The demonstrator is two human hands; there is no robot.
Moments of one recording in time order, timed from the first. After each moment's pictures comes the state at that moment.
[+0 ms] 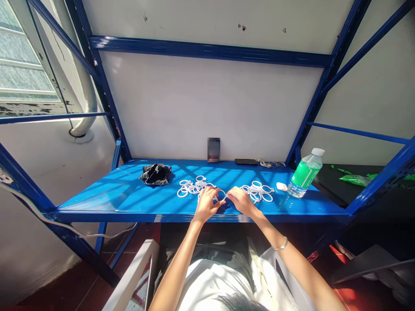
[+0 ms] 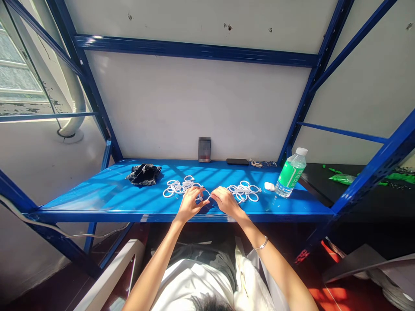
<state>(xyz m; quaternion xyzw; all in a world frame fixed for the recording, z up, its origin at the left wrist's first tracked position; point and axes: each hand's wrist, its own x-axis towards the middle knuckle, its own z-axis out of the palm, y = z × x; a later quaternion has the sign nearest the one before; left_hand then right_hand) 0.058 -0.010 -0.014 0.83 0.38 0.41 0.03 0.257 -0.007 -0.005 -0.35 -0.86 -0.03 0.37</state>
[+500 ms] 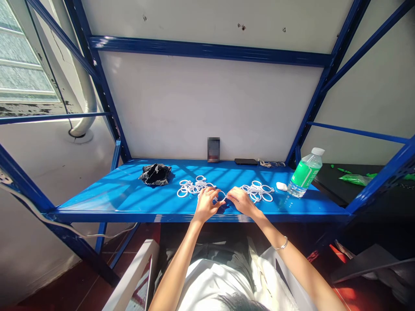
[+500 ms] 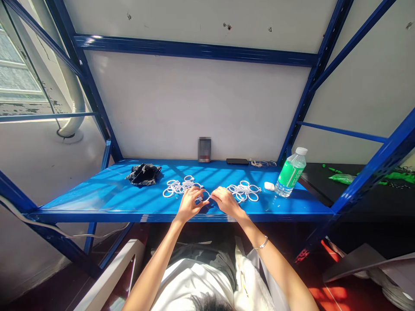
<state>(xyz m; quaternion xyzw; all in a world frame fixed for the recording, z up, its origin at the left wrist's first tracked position) 0.057 -0.009 -0.017 0.83 0.39 0.40 0.03 0.259 -0.005 -0.007 -0.34 -0.86 -0.02 0.37</state>
